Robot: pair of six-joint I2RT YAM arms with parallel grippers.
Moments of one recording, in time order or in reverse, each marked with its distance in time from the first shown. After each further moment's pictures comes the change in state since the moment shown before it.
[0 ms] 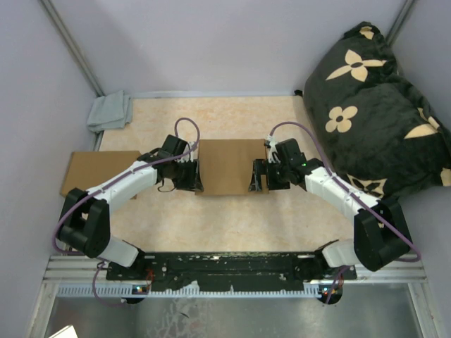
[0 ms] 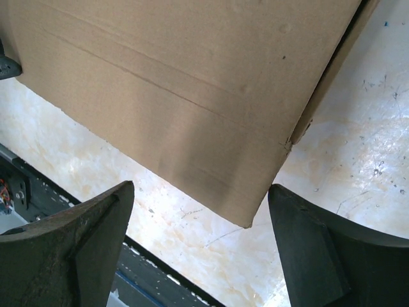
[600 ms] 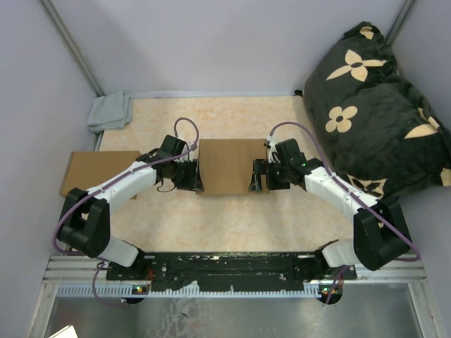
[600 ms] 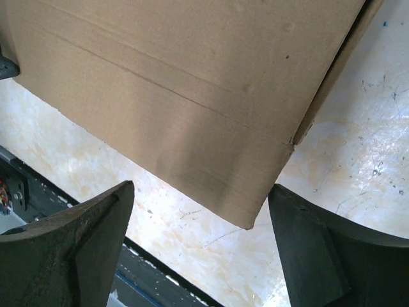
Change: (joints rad) left arm 0.013 0.000 -0.008 0.023 0.046 -0.005; right arm 0.000 0.005 -0.002 0.006 0.000 0.000
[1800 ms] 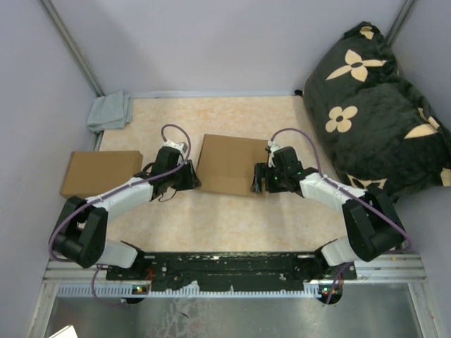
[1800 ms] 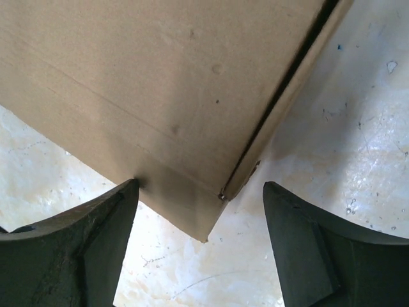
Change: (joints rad) left arm 0.006 -0.087 -0.250 0.397 -0.151 -0.108; right arm 0.000 0.062 -0.138 0.258 0.105 0.012
